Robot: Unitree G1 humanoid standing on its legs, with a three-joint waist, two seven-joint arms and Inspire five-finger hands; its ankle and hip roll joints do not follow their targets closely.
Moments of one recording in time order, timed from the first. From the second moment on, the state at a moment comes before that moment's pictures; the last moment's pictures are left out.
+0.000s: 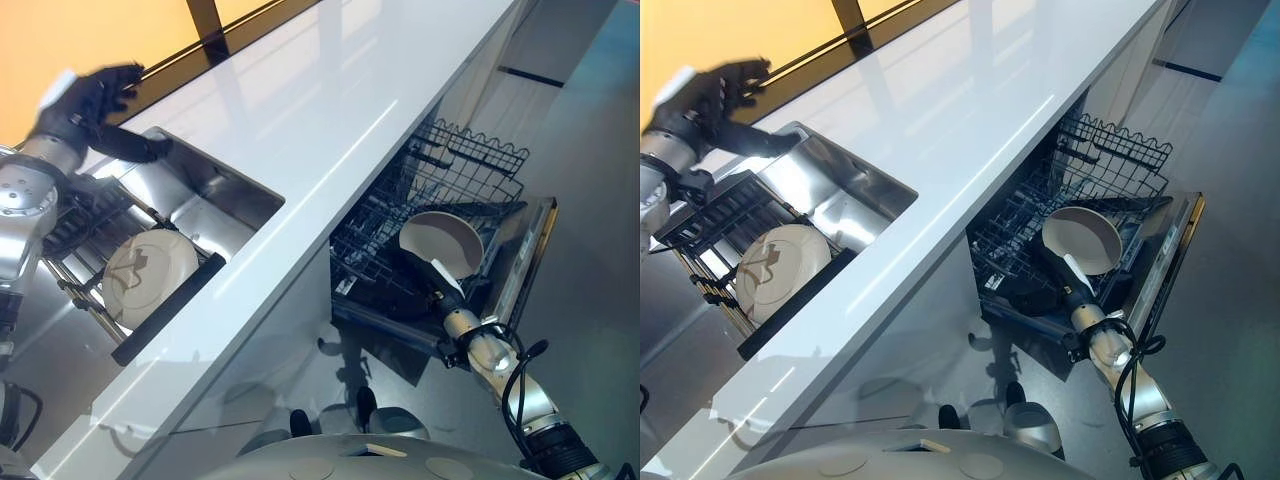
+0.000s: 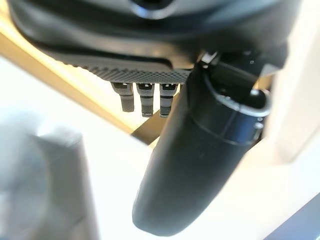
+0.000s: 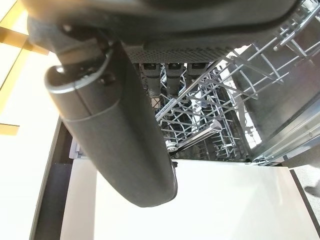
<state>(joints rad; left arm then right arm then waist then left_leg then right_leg) -0.44 1.09 -0.09 0.18 -0.38 0.25 -0.12 0.12 -0.53 0.25 0.05 0.12 0.04 0.04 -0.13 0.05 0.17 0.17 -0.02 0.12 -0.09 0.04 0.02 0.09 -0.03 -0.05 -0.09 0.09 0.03</state>
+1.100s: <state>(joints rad) -0.23 1.09 -0.07 0.22 -0.12 0.35 -0.37 0.13 -0.56 0.25 0.05 0.12 0.04 0.03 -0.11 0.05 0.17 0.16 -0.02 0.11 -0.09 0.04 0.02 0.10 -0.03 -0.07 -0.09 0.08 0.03</state>
